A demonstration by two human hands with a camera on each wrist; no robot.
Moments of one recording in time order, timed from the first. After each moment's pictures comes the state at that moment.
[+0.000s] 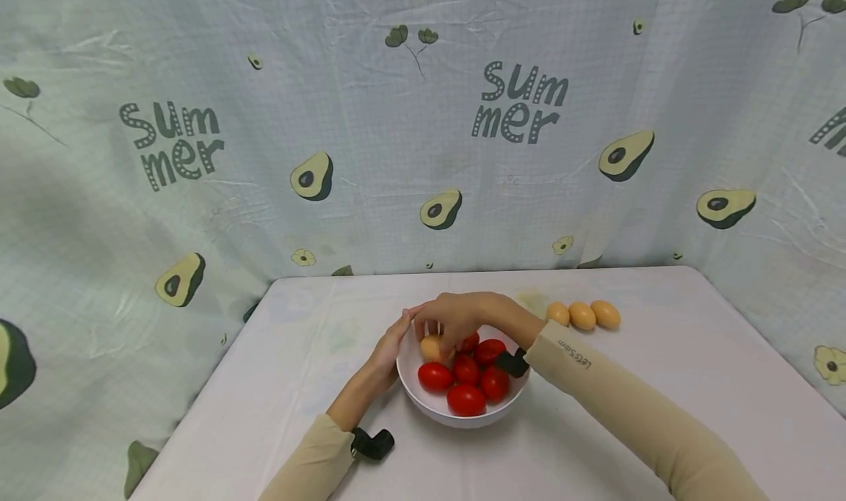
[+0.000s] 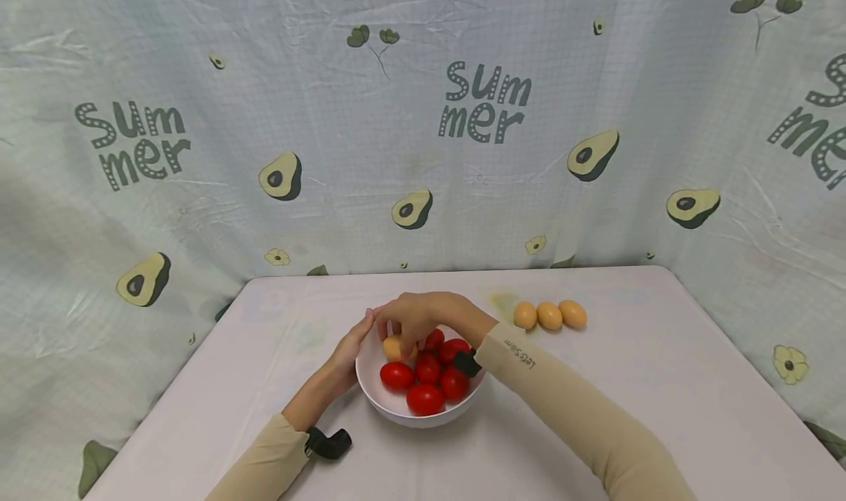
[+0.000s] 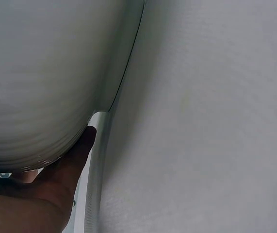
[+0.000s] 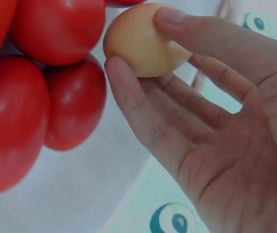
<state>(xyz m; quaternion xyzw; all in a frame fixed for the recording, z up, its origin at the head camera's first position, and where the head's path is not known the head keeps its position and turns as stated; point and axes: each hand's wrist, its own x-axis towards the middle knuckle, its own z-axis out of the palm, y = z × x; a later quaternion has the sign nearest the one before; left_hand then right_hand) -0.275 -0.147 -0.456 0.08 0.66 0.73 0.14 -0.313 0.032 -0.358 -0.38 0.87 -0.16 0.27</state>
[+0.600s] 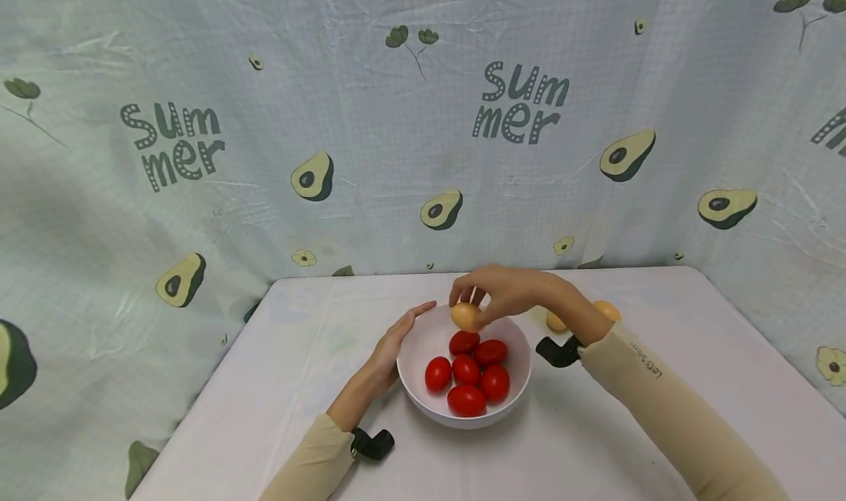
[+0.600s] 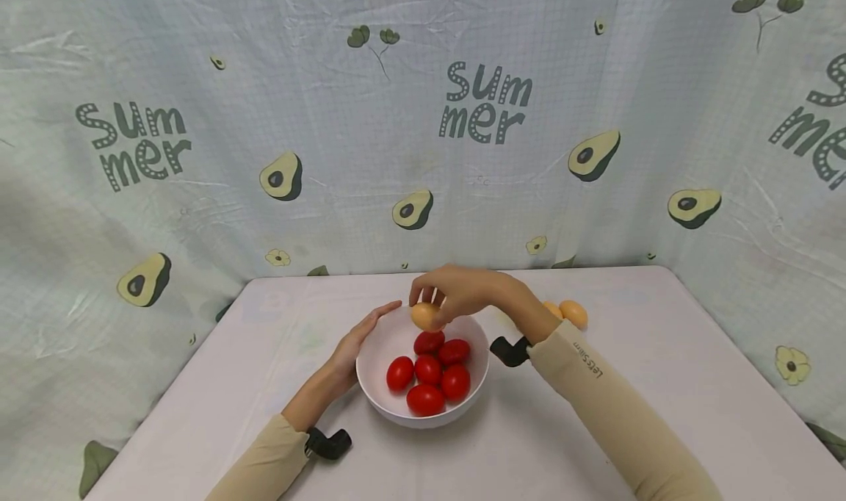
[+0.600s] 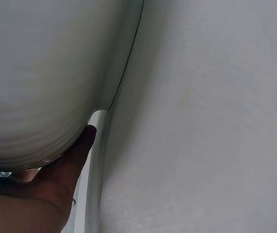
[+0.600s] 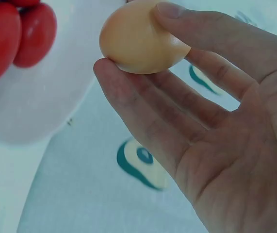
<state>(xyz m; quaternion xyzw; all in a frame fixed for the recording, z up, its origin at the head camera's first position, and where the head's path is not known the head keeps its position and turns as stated) -0.276 -0.149 -0.452 0.11 0.69 0.70 0.15 -0.309 0.104 -0.315 -0.42 0.86 -0.22 0.18</state>
